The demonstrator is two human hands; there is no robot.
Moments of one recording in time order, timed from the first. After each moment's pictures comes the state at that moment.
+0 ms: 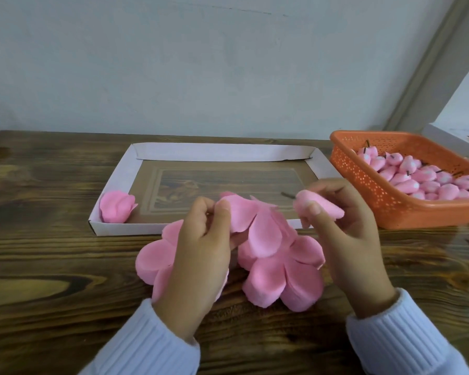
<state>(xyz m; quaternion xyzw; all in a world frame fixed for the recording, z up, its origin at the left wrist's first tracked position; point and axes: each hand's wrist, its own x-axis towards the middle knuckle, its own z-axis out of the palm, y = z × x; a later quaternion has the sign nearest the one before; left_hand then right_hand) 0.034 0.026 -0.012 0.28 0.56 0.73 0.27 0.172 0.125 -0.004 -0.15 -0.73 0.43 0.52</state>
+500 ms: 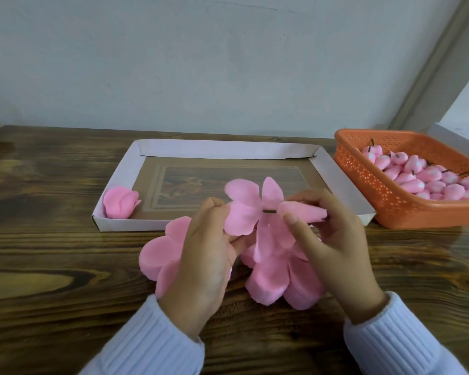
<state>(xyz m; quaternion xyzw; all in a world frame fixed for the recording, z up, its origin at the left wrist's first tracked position) 0.037 0.027 -0.005 0.19 0.43 0.78 0.41 0.163 0.113 -0.005 -0.20 -0.79 0.33 0.48</state>
